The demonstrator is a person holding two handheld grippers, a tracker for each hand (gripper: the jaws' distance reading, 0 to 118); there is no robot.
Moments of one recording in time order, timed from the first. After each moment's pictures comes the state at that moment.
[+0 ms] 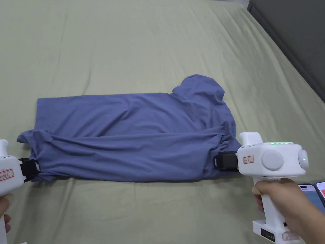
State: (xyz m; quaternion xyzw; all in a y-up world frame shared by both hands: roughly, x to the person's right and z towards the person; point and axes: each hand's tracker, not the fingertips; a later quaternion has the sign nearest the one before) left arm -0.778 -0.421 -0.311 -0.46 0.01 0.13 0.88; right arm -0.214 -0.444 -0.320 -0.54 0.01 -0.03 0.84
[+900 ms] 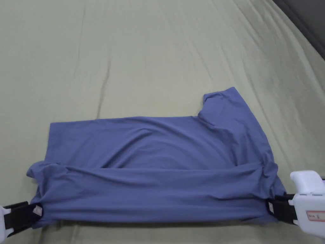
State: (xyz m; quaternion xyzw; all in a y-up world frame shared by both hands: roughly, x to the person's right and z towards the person) left arm -0.825 -0.408 -0.199 -0.52 -0.04 0.17 0.84; right arm -0.230 -0.393 -0.174 -0.57 0.04 -0.03 0.82
